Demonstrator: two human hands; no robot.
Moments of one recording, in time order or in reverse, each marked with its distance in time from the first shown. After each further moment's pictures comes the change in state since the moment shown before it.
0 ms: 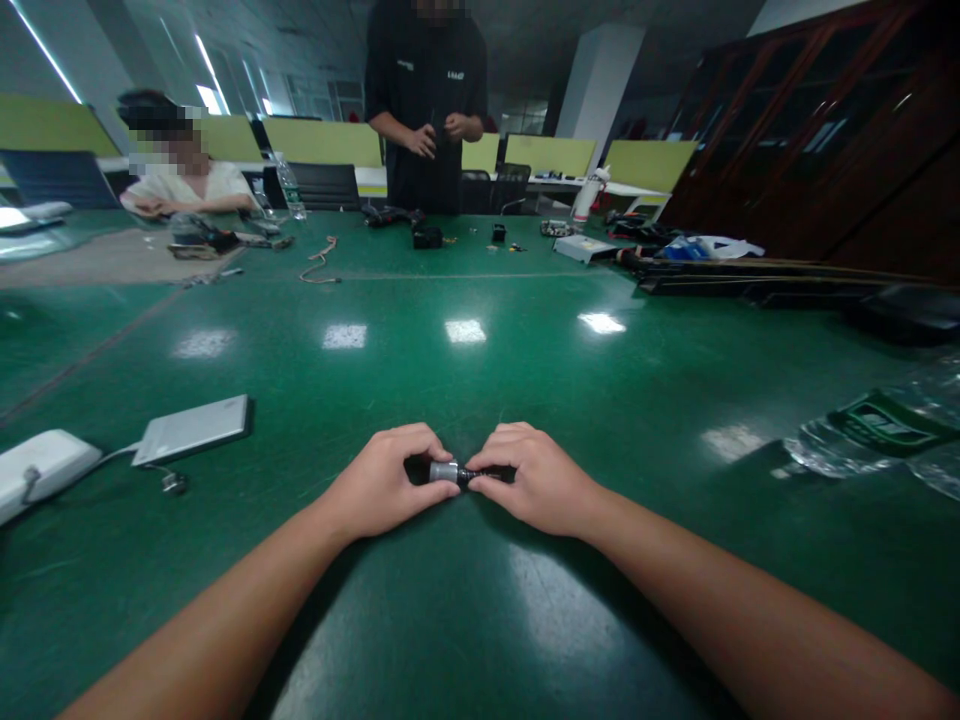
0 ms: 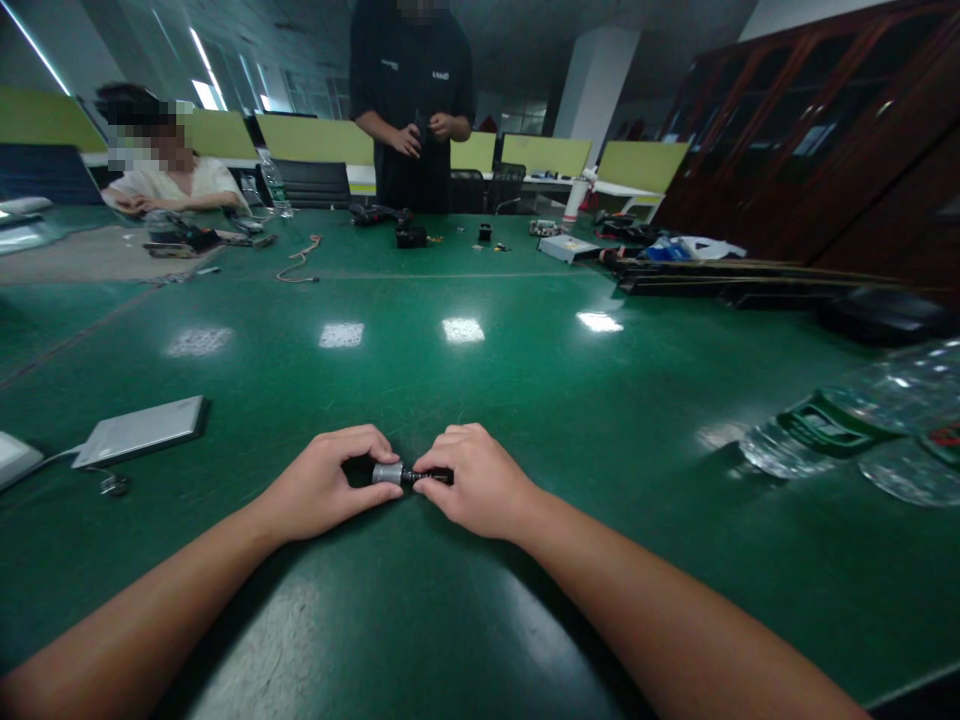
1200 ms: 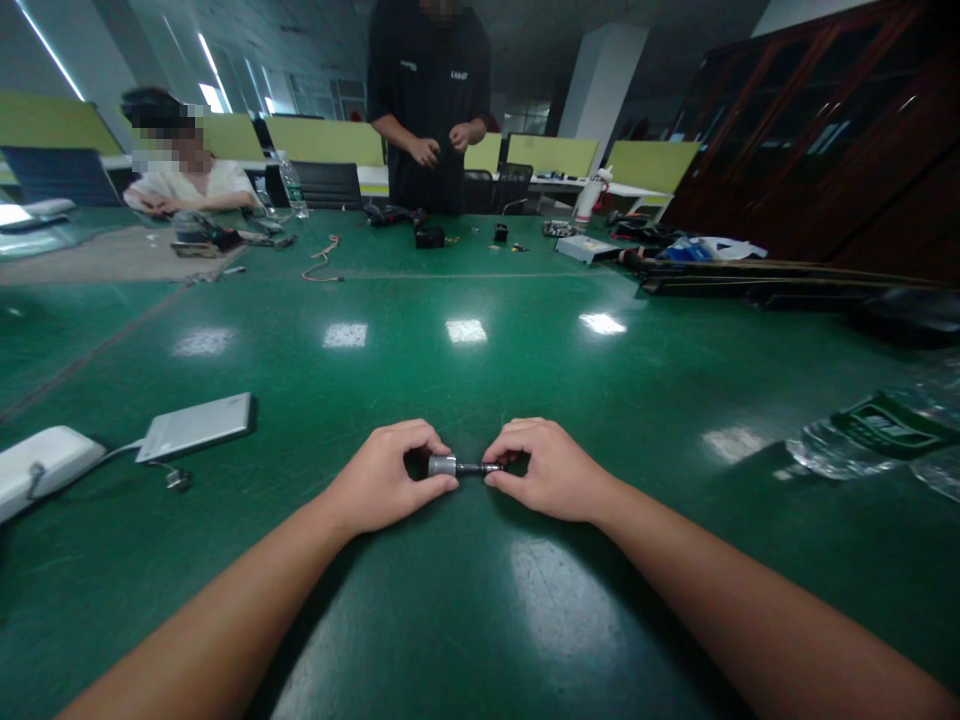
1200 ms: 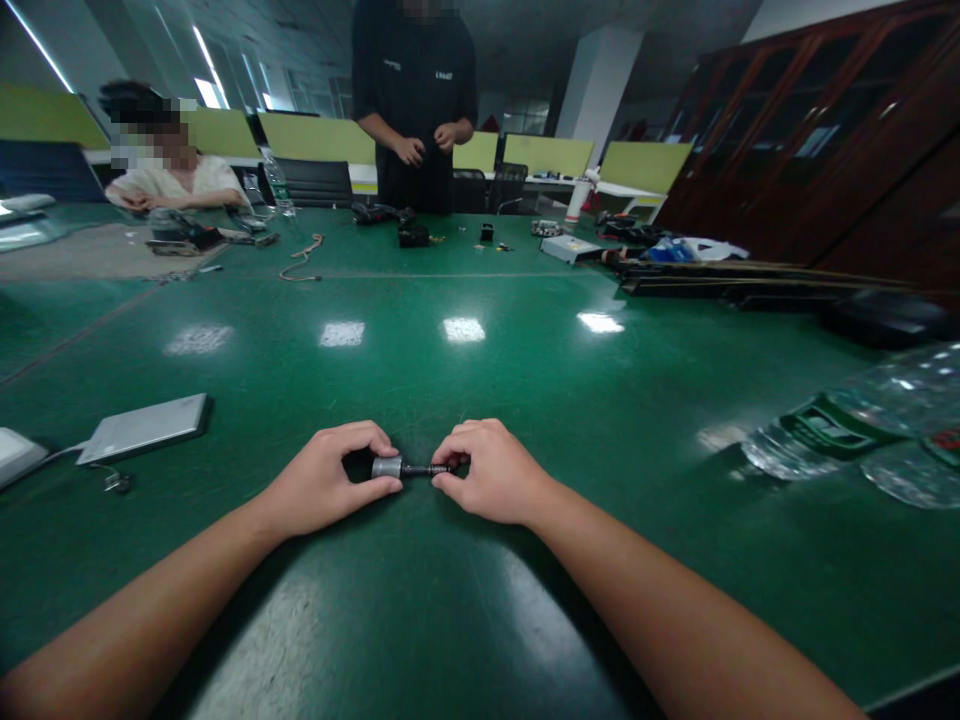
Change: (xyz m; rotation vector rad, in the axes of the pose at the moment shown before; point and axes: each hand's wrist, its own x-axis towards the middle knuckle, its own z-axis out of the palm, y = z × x) left_hand -0.001 -0.004 0.000 0.019 0.040 -0.037; right_hand 0.000 0.004 -0.012 0.006 -0.038 0.135
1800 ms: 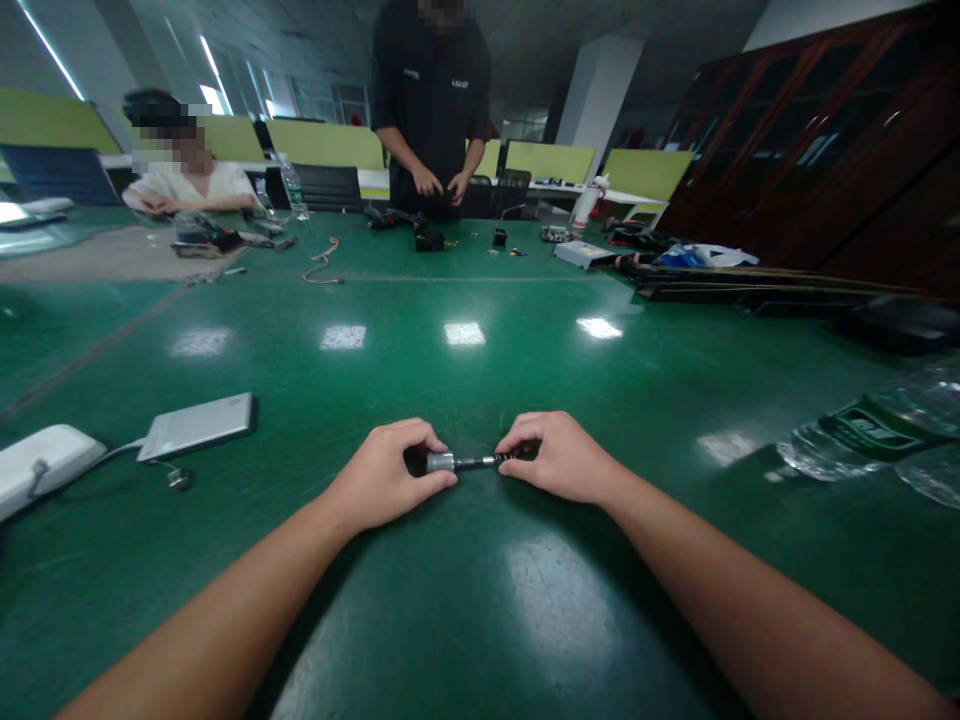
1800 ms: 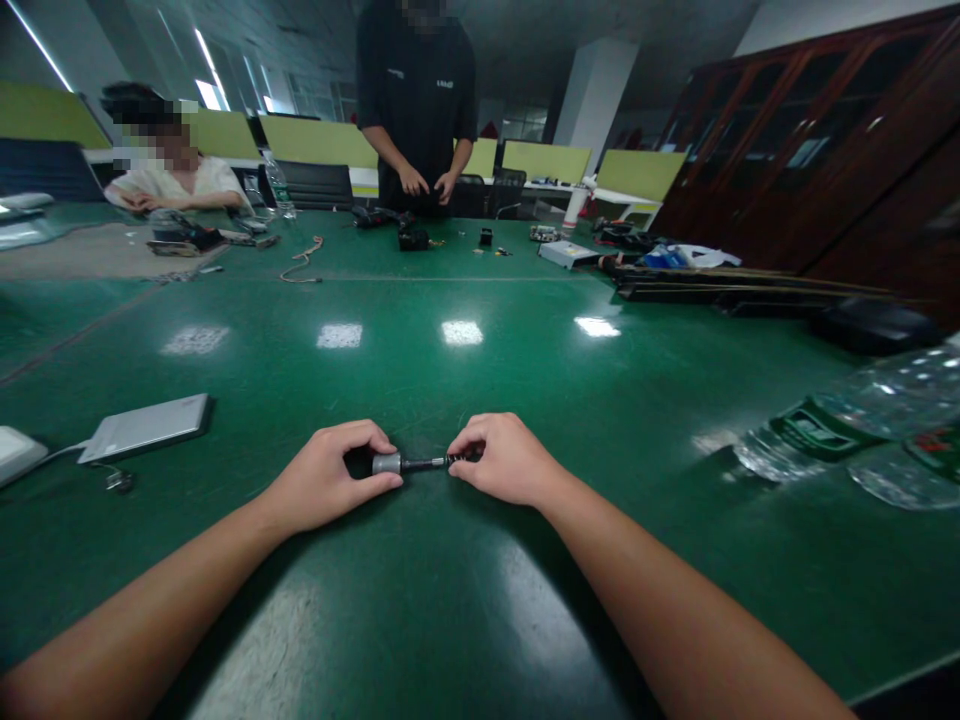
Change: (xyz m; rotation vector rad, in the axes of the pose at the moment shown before) left_hand -0.001 0.002 -0.001 0.024 0.041 -0.037; right_hand 0.001 0.010 -0.012 0.044 -0.028 0.195
